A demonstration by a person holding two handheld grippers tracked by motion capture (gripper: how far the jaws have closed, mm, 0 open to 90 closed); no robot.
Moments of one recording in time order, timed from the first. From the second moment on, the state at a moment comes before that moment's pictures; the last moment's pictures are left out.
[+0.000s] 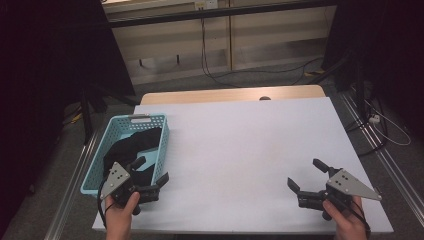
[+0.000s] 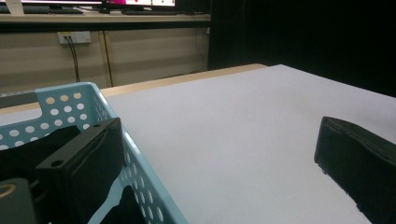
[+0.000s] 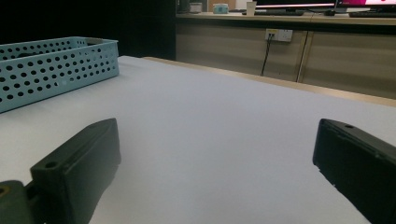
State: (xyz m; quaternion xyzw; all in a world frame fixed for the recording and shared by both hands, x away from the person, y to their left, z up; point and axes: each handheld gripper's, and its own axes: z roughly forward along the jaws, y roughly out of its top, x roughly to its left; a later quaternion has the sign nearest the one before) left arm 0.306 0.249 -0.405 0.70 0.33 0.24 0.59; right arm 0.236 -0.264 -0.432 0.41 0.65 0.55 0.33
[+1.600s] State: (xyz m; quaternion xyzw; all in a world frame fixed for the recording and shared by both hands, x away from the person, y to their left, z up) left arm 0.373 0.280 -0.342 0.70 0.33 0.26 0.58; right arm 0.234 -0.277 -0.438 0.41 0.65 0.55 0.32
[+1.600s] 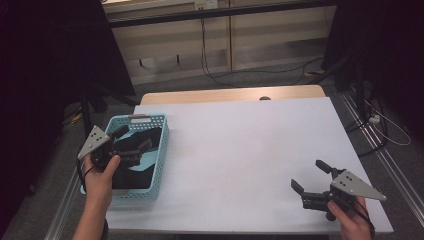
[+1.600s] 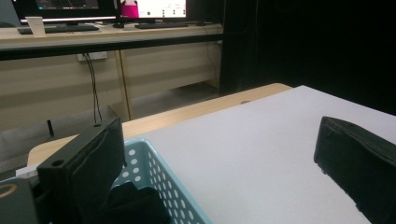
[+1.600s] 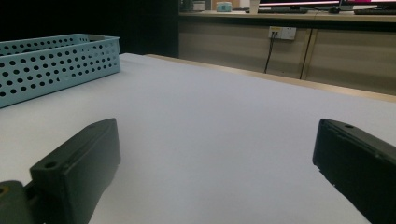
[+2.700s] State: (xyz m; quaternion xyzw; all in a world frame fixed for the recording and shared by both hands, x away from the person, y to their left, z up) left arm 0.406 0.301 -0.365 0.77 0.31 0.22 0.50; right arm 0.243 -0.265 -0.438 0.39 0.67 0.55 0.30
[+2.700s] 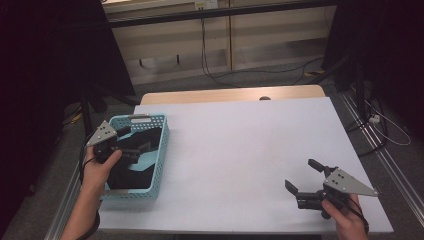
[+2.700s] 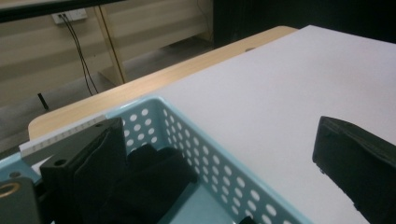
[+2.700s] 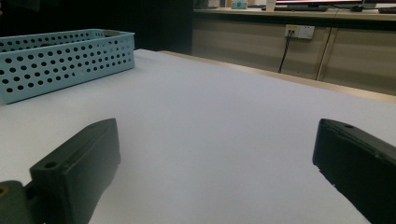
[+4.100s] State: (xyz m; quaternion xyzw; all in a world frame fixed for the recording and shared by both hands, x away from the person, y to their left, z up) left arm 0.423 0.323 -0.433 0.93 0.23 0.06 0.27; right arm 0.242 -0.263 -0.438 0.37 0.68 0.56 0.29
